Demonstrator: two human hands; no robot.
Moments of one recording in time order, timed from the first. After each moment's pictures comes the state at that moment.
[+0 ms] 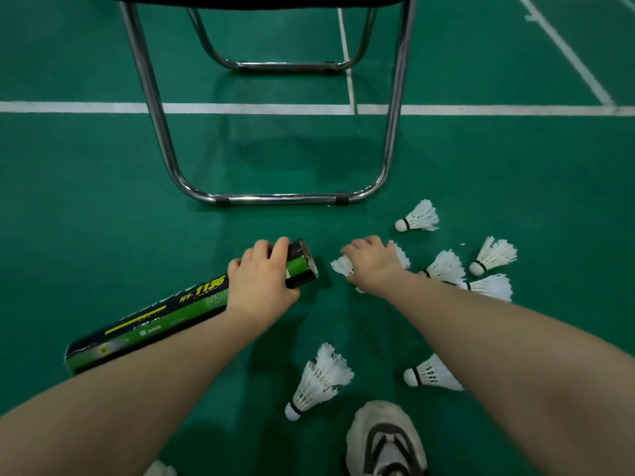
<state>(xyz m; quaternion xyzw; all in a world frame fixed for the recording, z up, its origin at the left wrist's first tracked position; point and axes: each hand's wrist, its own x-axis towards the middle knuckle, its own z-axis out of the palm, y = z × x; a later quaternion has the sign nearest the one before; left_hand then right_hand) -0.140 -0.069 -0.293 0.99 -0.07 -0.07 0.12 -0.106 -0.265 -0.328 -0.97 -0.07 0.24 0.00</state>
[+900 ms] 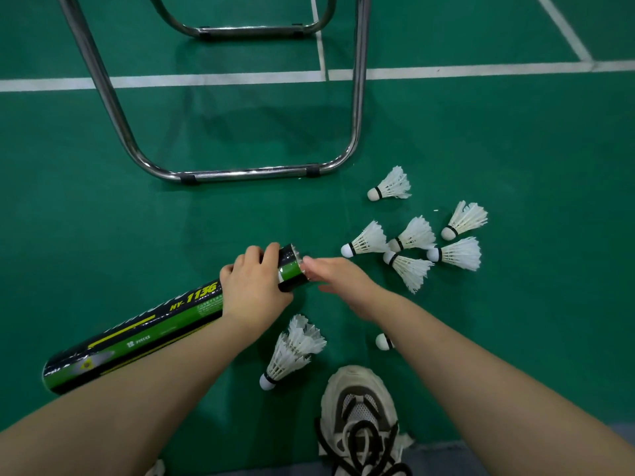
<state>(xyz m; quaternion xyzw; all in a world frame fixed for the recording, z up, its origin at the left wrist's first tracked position) -0.179 -0.107 -0.319 0.99 -0.07 -0.09 0.11 -0.187 -0.257 -0.302 -0.71 0.13 0.30 0.63</state>
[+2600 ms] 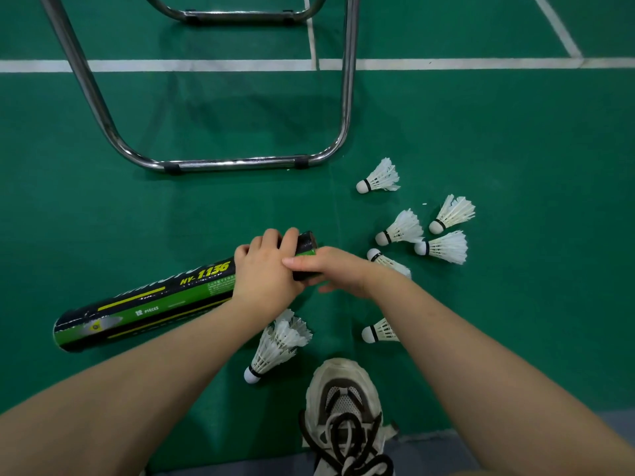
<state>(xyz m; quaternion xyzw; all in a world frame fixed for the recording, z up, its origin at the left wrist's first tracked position) -0.176 -0.141 -0.311 0.98 -0.14 -0.08 0.10 -0.173 -0.273 -0.293 -0.71 0.09 0.44 0.54</state>
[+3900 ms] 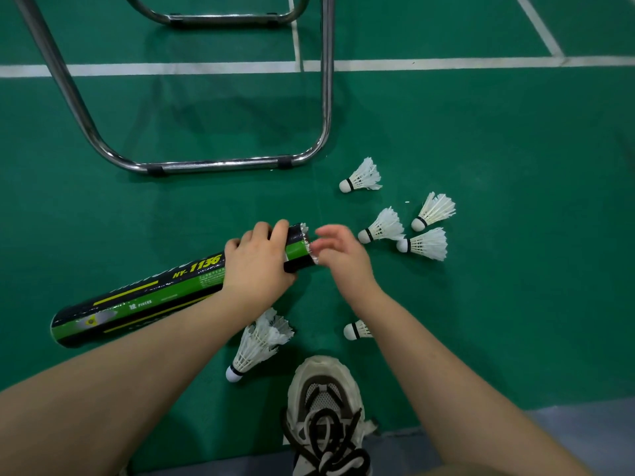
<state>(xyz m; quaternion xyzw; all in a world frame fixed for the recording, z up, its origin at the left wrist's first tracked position) -0.173 -0.162 -0.302 0.98 -0.14 -0.08 0.08 -0.204 -0.296 -0.297 -0.70 0.19 0.10 0.68</state>
